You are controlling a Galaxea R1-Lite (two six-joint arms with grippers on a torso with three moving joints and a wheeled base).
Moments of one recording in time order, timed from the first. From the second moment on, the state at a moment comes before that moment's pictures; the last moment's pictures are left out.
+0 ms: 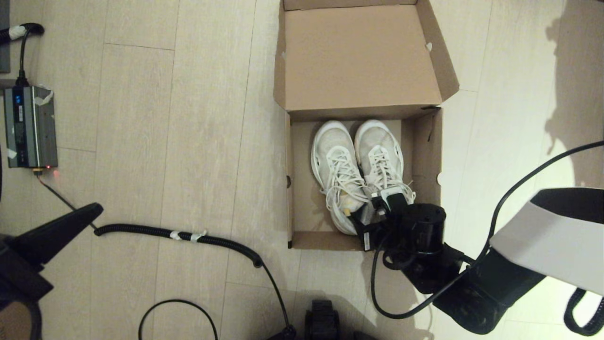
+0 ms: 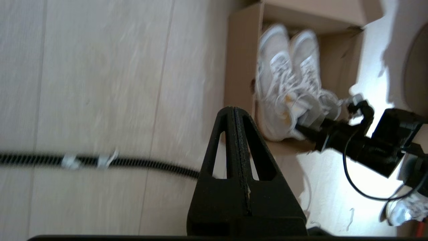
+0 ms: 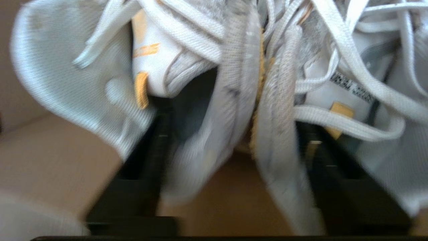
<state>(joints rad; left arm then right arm) 0.16 0.97 -0.26 -0.83 -0.52 -0.24 0.59 2.14 -0.71 -1.25 -0.35 -0.02</state>
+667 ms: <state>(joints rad) 0.16 0.88 -0.17 -0.83 -0.51 -0.24 0.59 2.15 -0.74 -1.24 -0.44 -0.06</state>
